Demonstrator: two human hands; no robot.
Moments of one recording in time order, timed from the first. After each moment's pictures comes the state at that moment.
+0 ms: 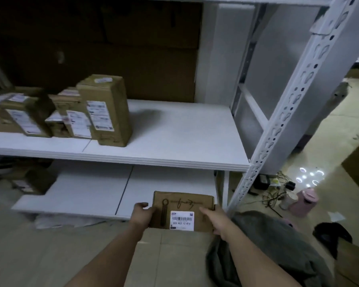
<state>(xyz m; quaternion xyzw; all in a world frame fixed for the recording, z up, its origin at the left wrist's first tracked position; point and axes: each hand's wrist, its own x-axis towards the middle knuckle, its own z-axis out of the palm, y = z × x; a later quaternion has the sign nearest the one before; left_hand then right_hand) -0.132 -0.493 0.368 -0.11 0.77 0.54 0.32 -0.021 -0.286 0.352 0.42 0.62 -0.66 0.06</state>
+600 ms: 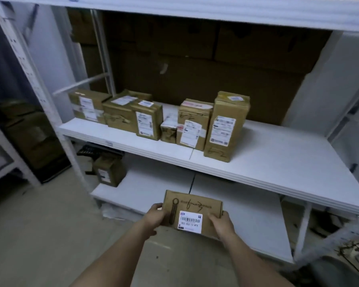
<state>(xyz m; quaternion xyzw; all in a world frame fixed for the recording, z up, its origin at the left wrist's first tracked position) -0.271 -0.807 0.400 -0.11 0.76 0.54 0.35 -0.219 -0.598 0.343 0.39 0.74 -0.54 0.06</state>
